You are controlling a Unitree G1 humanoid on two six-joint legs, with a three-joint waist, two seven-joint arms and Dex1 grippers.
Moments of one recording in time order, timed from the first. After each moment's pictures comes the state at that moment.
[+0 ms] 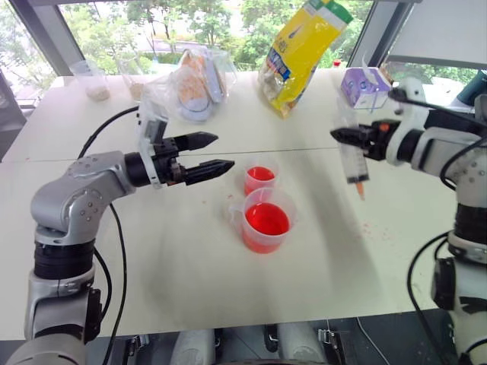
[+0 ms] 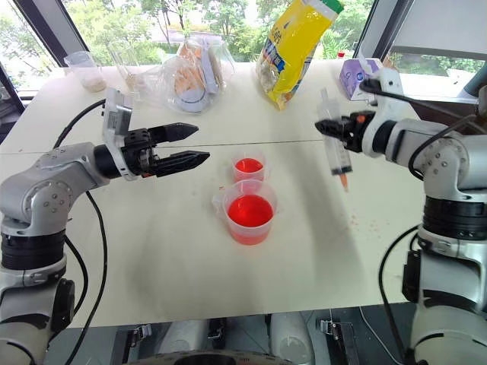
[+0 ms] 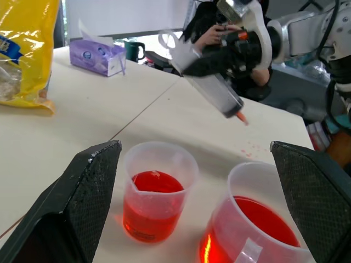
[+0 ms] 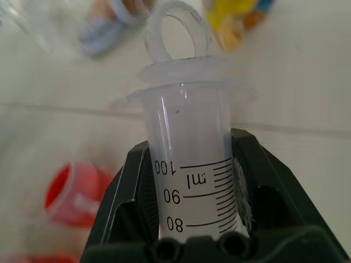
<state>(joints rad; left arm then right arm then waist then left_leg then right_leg) -0.58 0.61 0.14 -0.26 -0.75 0.83 -0.90 -0.74 -0.79 -0.20 -0.06 0.67 1.34 0.43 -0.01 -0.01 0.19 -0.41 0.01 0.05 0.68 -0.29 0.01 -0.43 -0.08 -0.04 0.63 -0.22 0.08</state>
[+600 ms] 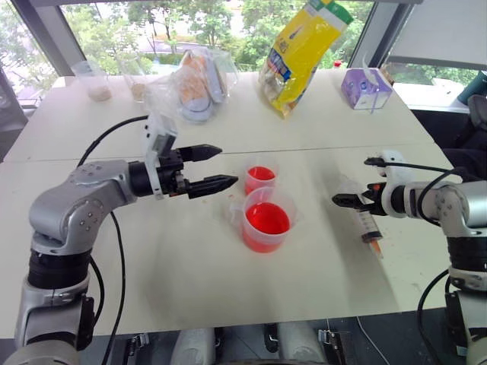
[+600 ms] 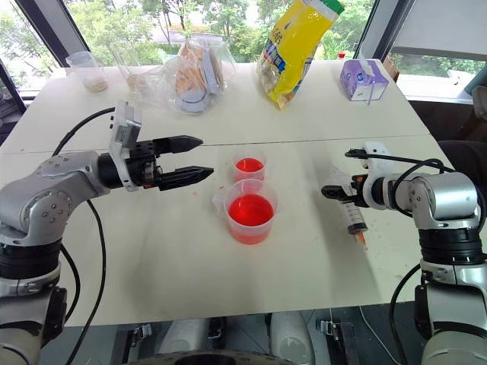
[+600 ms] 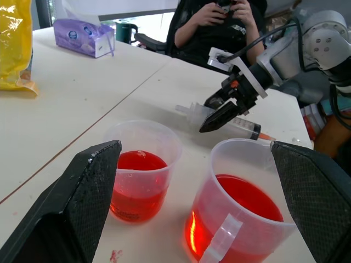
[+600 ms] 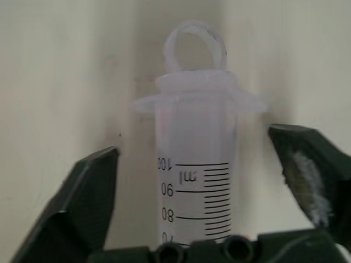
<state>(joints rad) -0.54 0.65 0.10 -0.32 -0.77 0.85 -0.89 -0.57 -0.80 -0.09 0.01 0.53 1.36 0.44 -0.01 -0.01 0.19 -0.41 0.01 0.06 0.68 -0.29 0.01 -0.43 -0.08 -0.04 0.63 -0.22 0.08</state>
